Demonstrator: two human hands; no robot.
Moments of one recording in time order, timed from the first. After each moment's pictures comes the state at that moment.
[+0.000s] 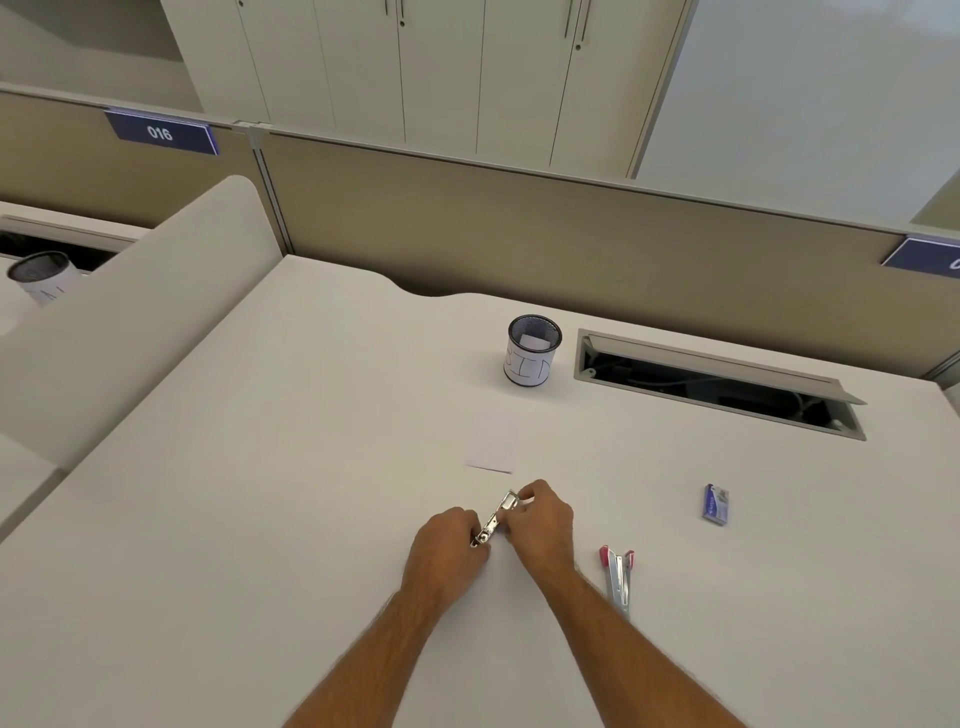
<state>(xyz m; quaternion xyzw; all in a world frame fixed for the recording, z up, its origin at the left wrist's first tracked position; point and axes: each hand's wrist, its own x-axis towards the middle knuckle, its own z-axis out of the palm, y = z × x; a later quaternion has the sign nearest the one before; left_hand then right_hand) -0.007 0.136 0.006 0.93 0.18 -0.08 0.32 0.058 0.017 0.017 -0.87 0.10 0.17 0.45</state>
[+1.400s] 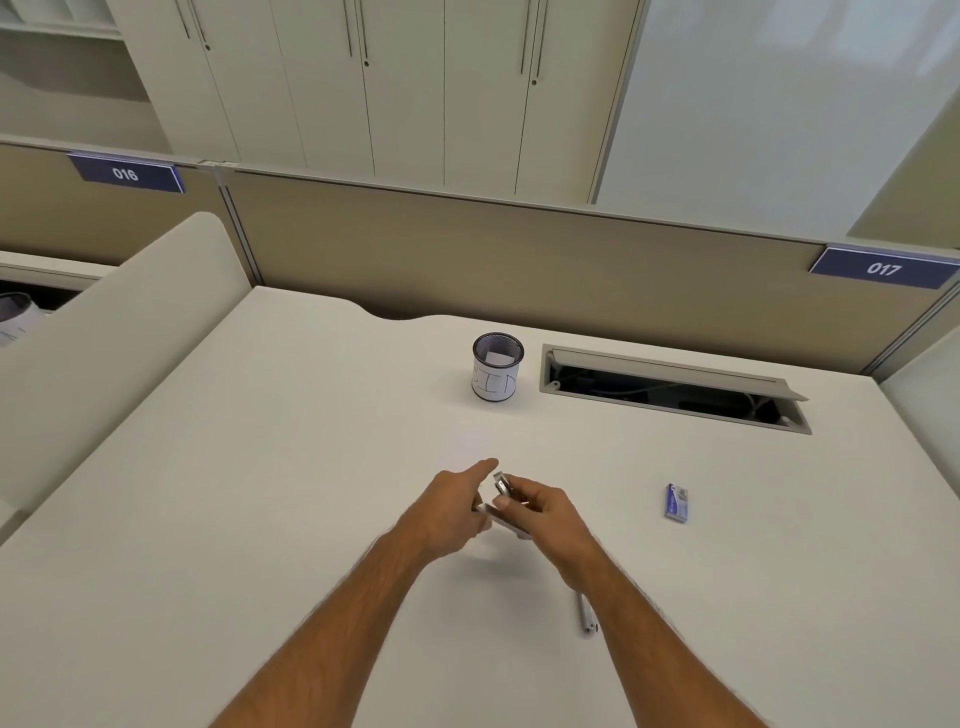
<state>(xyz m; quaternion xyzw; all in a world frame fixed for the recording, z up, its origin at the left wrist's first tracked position) 0.039 0.128 0.075 0.91 0.03 -0.12 0.41 0.067 -0.047 0.061 -0.76 -0.09 0.26 0.59</state>
